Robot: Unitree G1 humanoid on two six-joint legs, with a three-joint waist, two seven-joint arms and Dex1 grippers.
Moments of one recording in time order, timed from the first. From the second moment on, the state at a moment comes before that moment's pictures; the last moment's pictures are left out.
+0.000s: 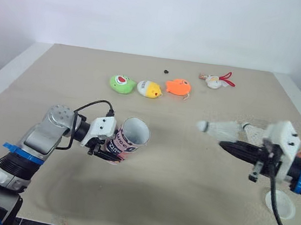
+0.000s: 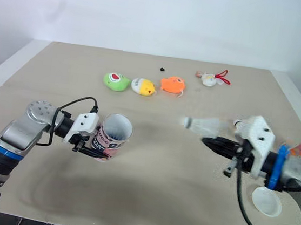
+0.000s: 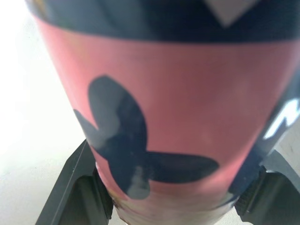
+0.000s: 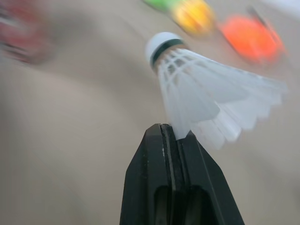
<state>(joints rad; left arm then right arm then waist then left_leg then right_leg) -0.55 0.69 -0.27 -0.01 -0.12 0.33 -1.43 0.00 -1.00 -0.44 -0.63 0.68 0.69 0.91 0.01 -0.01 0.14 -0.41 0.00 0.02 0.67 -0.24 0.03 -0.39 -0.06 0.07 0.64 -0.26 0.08</state>
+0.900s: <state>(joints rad) -0.62 0.69 -0.31 0.05 -0.13 0.33 -1.48 -0.69 -0.94 0.20 -0.55 0.39 0.53 1.05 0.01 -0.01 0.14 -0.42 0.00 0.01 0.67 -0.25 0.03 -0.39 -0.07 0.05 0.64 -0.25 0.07</state>
